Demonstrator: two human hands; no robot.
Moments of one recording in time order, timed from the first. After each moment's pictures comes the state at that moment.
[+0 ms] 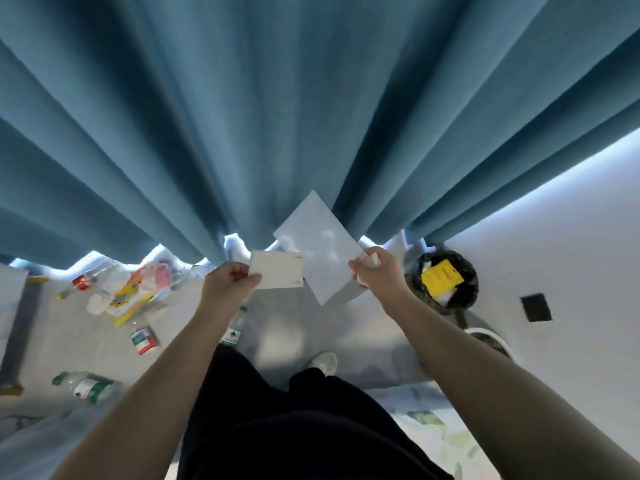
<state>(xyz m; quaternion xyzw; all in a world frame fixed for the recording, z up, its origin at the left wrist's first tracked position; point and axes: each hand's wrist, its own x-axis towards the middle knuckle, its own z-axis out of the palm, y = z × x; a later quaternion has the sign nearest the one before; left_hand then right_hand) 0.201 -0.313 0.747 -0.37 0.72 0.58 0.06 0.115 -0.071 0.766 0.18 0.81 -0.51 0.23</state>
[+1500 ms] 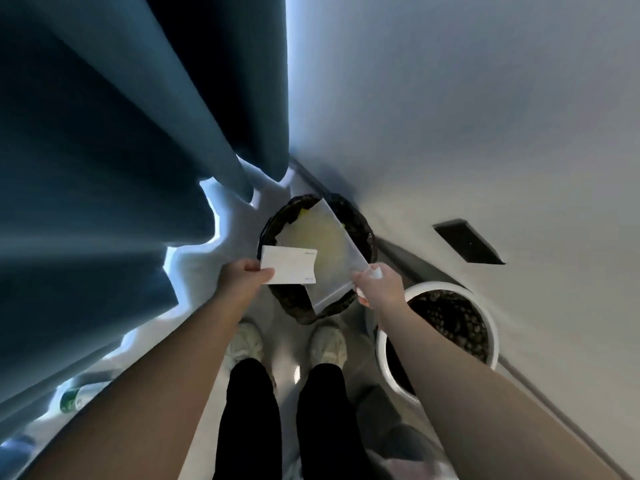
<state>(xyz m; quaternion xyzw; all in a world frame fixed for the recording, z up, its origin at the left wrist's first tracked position) -0.185 0.238 0.351 -0.21 0.79 0.40 0.42 -0.065 0.426 0.355 0.62 0.53 -0.56 0.15</state>
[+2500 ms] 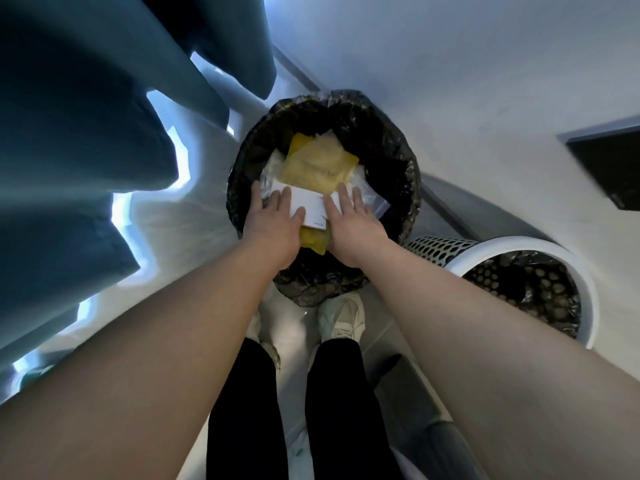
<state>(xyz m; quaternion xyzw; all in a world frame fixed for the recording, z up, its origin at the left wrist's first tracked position) -0.169 0.286 0.165 0.44 0.76 -0.28 0.39 -0.086 0.411 0.144 0.12 0.87 -0.13 0.46</state>
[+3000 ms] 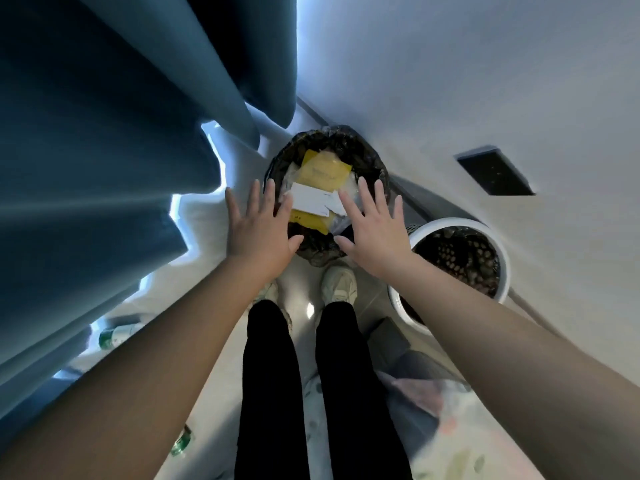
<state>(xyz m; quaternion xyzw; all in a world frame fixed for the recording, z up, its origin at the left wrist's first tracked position) -0.173 0.237 0.370 0.35 0.86 -0.13 0.33 -0.066 0.402 0.352 0.16 0.92 -0.11 0.34</state>
